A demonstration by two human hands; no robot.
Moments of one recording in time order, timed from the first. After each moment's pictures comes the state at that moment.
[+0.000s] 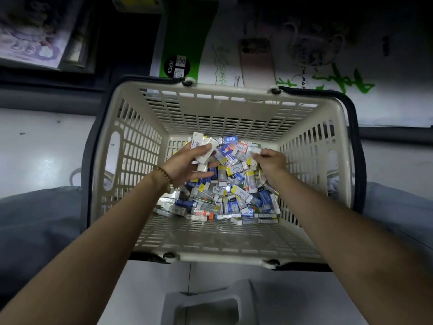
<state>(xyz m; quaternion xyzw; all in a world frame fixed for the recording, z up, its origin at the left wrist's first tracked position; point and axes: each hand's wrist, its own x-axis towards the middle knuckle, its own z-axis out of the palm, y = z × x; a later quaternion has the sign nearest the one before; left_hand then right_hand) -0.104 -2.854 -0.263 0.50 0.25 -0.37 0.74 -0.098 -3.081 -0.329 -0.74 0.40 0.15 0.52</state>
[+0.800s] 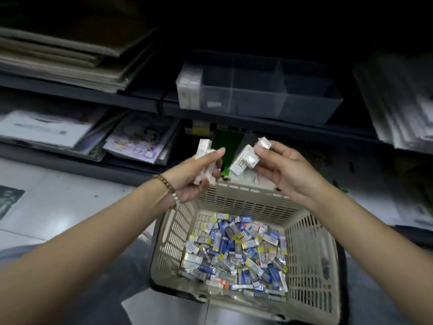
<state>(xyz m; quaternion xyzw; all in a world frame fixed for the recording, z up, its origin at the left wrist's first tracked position) -0.087 -2.804 -0.005 0.46 0.15 -0.30 0.82 -0.074 -3.002 0.015 -0.56 0.04 0.19 0.80</state>
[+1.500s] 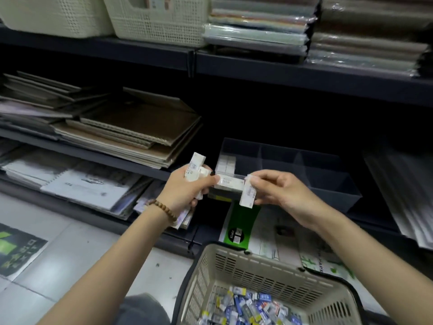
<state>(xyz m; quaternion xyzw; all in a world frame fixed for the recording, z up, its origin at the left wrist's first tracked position) -0.045 -2.720 0.088 0.70 0.09 0.01 0.71 -0.014 -2.938 0.108 -0.73 -0.16 0.19 0.64</state>
